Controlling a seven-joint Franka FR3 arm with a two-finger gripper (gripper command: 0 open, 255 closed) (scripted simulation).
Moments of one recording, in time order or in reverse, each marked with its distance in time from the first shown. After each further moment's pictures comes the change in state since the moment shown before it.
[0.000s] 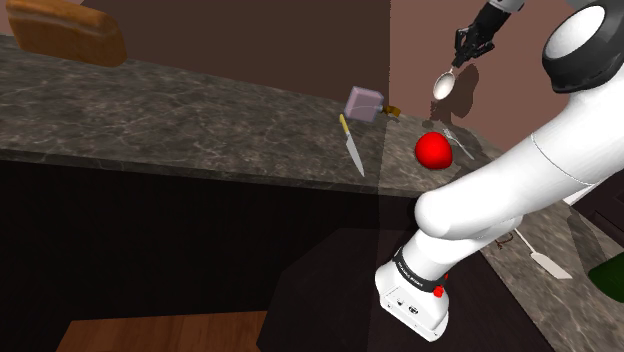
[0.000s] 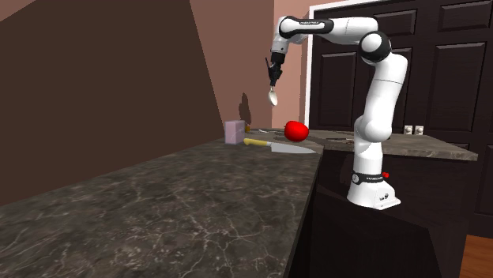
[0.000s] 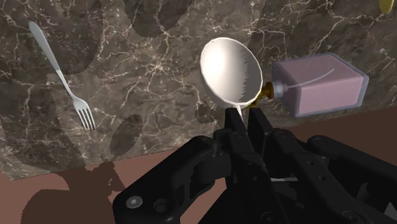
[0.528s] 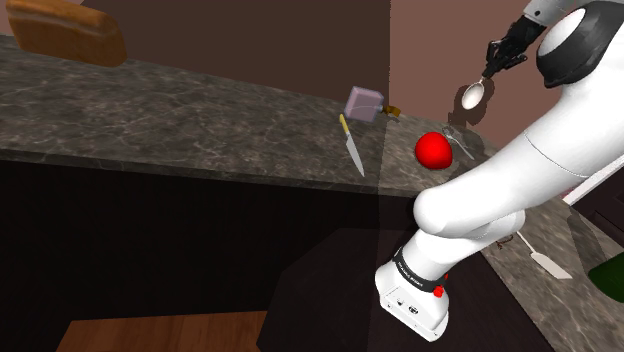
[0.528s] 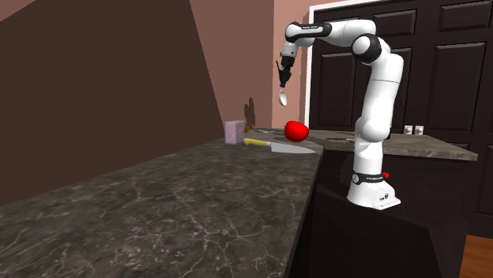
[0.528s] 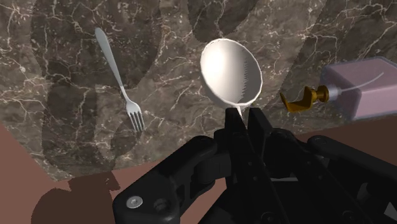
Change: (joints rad) arm -0.073 0.060 -0.157 0.073 0.039 -0.025 -0.228
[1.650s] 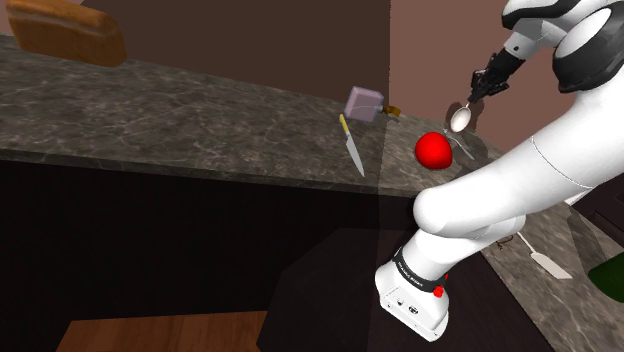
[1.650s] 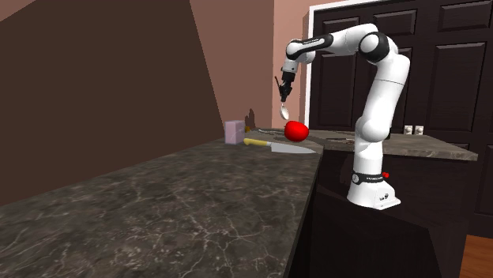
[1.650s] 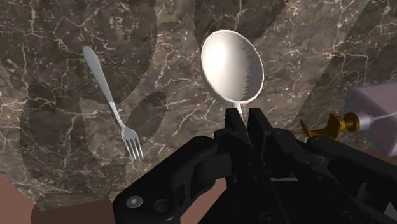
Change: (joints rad) arm -0.014 -0.086 0.008 -0.306 -0.043 0.231 -0.001
